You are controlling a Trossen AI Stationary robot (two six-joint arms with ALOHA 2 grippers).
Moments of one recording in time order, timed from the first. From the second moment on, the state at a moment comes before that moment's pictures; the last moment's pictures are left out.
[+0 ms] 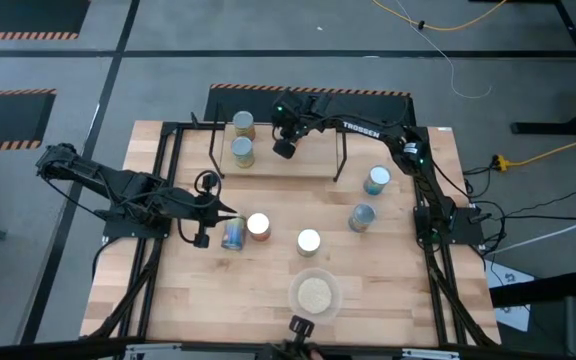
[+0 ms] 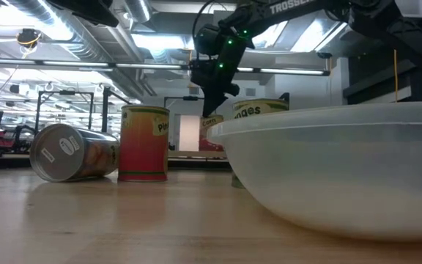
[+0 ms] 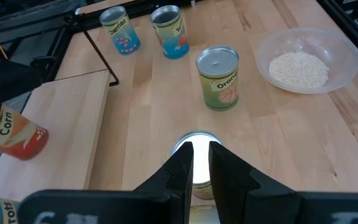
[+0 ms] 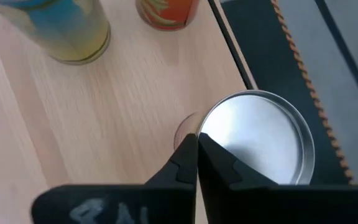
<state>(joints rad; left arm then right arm) -0.33 0.88 0.81 -0.51 -0.35 0.00 -0.44 2.25 2.15 -0.95 0.10 -0.11</state>
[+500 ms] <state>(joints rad) -0.33 0.88 0.81 -0.51 -0.35 0.00 -0.45 2.26 2.15 -0.81 0.01 -0.27</state>
